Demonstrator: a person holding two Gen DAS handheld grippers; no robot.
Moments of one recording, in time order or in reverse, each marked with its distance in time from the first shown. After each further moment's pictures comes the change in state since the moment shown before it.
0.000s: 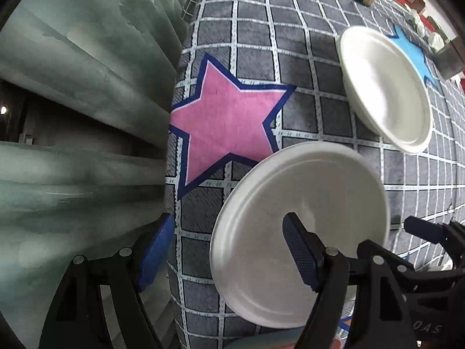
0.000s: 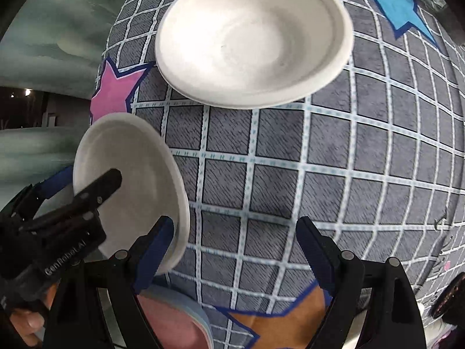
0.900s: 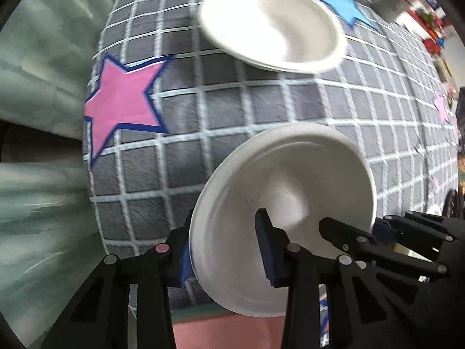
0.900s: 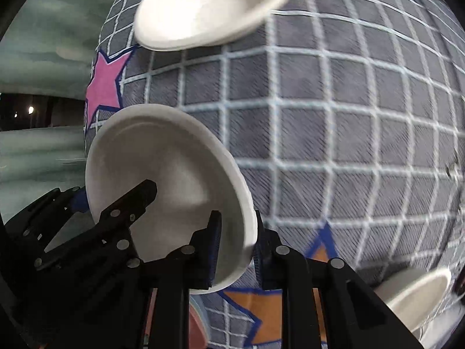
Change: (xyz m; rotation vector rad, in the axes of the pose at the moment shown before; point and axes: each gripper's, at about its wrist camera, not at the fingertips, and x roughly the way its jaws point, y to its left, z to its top) left arm -0.017 -0.108 -0.064 0.197 0.021 -0.119; right arm 0.032 0.039 -0.038 0.102 -0.006 0.041
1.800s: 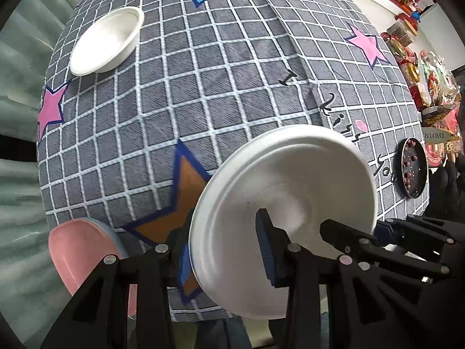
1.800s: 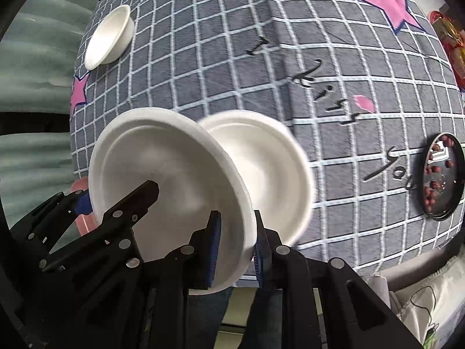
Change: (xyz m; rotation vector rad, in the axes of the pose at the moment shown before) left arm -0.014 -0.258 -0.098 0.081 -0.010 -0.006; right arm -0.089 -0.177 -0.109 0.126 -0.035 0.010
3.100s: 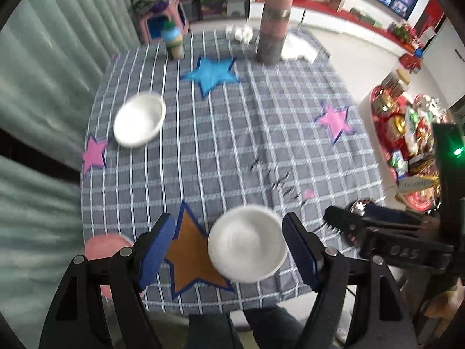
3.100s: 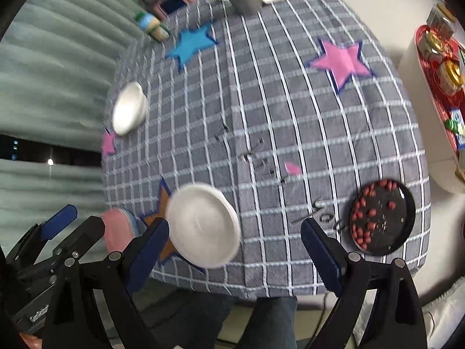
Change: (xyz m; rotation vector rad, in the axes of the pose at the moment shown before) left arm -0.162 -0.027 0.035 -0.101 -0.261 0.053; right arm -0.137 -0.081 0.022 0.005 -0.226 0.143
